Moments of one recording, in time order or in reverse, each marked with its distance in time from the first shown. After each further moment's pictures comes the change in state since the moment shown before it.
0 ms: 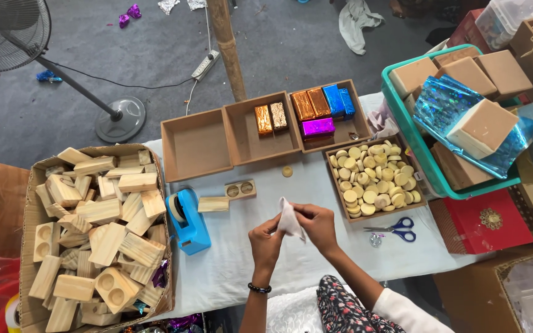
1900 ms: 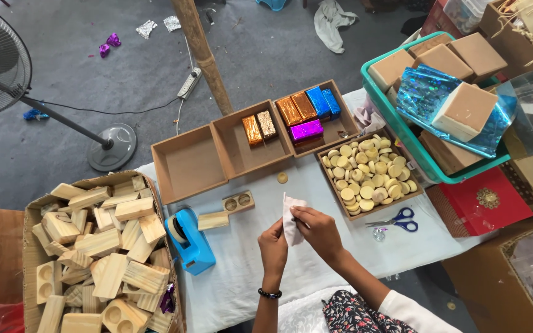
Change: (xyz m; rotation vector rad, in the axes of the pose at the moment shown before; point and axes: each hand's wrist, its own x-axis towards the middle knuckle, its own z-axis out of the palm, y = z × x) left_hand 0.011 0.006 0.012 0.012 -0.099 -0.201; right_hand -0.007 -0.011 -0.004 -0.470 0.099 -0.486
